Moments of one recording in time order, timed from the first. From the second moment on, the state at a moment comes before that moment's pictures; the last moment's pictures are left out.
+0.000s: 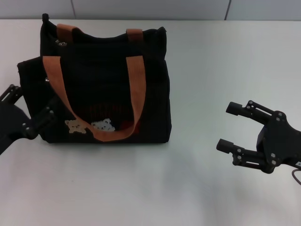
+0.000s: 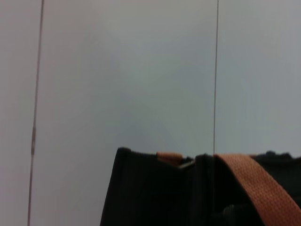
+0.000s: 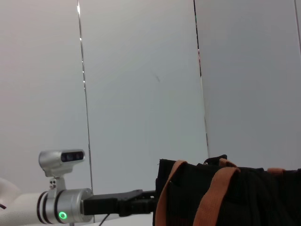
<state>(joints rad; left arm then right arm) -0.22 -2.07 0.37 0.29 1.66 1.64 -0.66 0.37 2.08 -0.58 -0.39 -1.87 -1.85 0.81</state>
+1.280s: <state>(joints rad) -0.43 -2.07 0.40 0.20 1.62 1.75 -0.02 0.56 2.09 -0.46 0.01 -1.36 -1.84 0.59</state>
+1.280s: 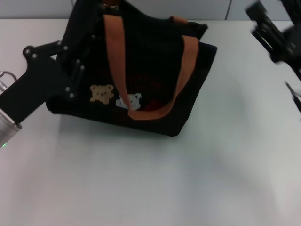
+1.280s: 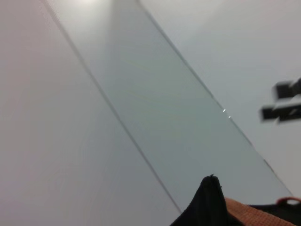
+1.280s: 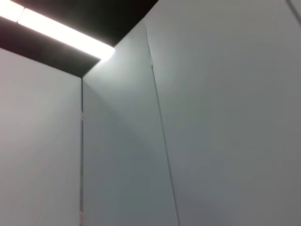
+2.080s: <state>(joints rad) -0.55 -2.08 0.58 0.15 1.62 1.90 0.22 0.64 2.09 -0.43 0.24 -1.61 -1.32 0.51</state>
